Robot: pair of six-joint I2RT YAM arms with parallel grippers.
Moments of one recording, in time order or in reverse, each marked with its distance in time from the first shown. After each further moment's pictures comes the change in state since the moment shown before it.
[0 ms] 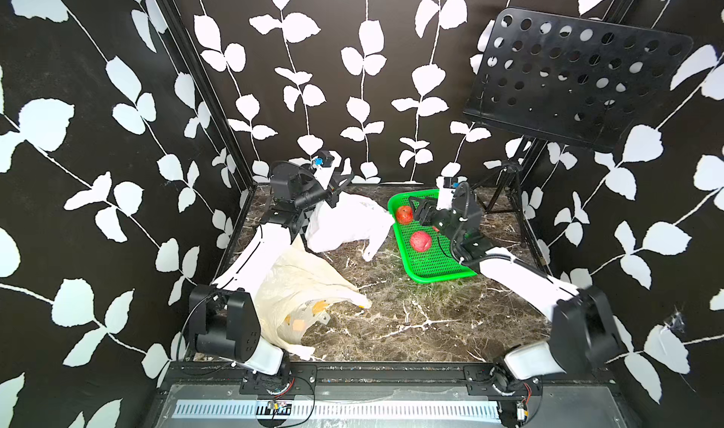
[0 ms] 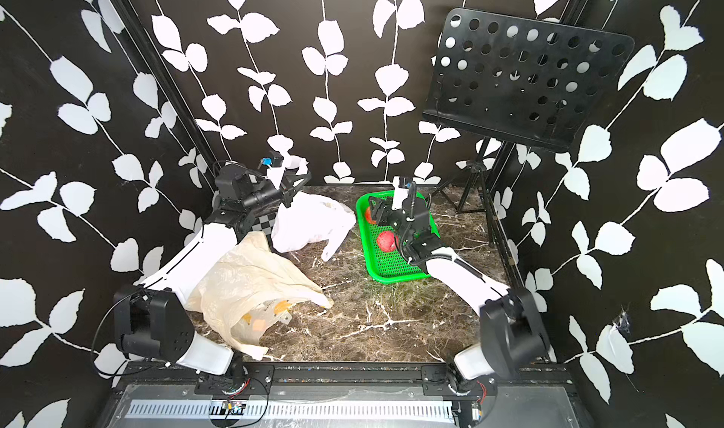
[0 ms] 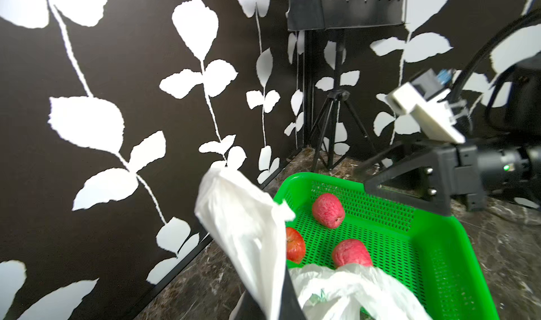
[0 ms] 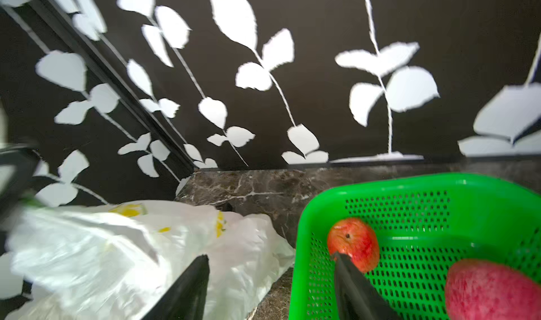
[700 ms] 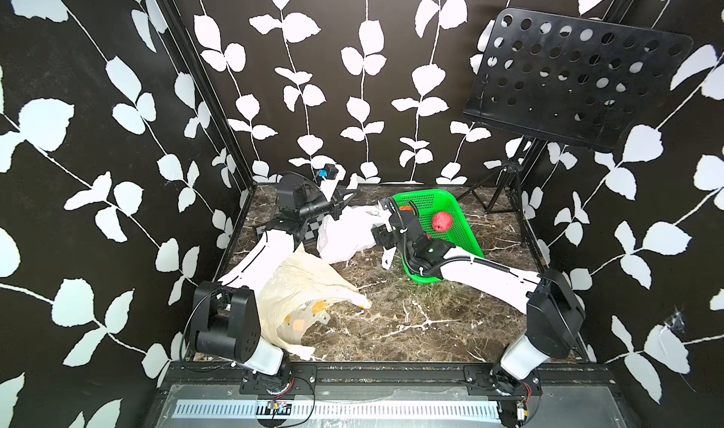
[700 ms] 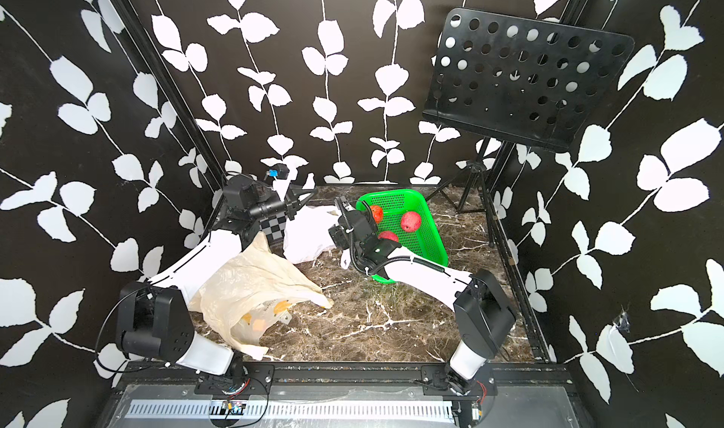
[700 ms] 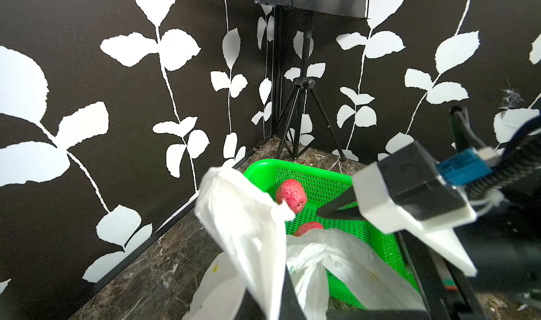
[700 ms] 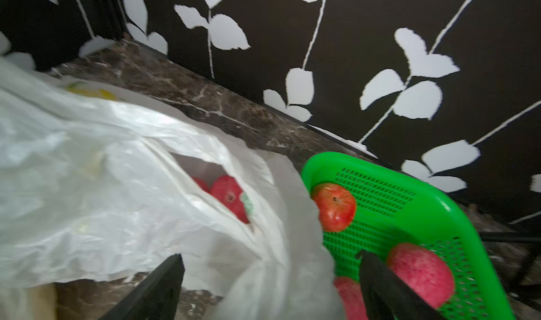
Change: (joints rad) left arm -0.009 -0.006 -0.131 0.058 0.071 -0.039; right arm 0.307 0.234 0.214 -0.346 0.555 -0.400
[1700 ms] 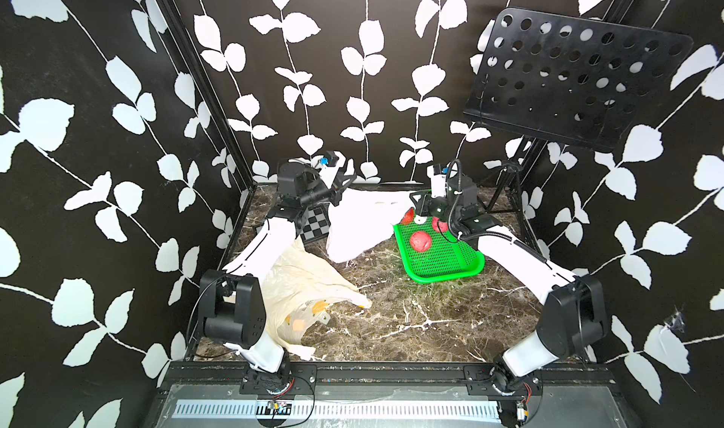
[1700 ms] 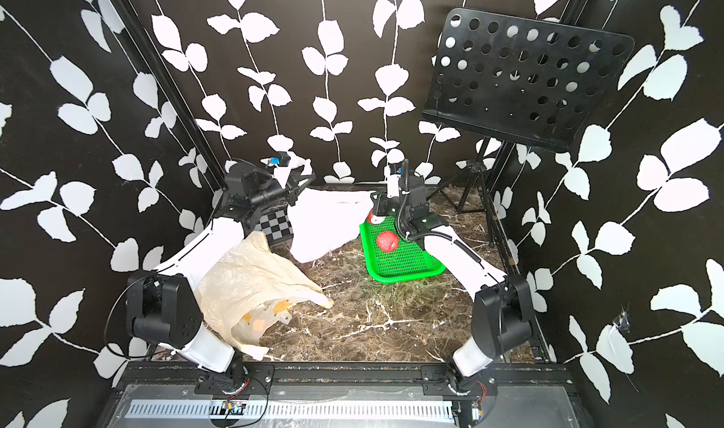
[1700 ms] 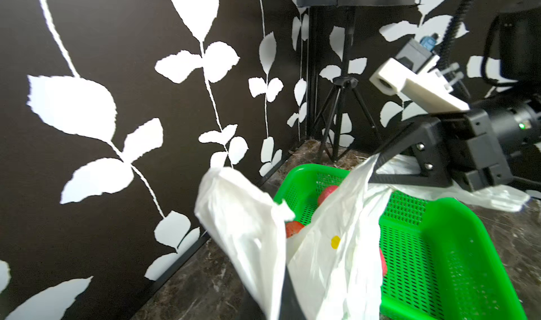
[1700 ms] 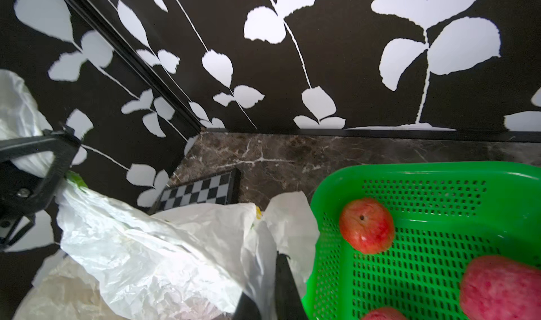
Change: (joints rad) left arm 0.014 0.100 0.187 -0.056 -0.131 0.080; right arm -0.396 -0.050 0.055 0.054 -0.729 0.477
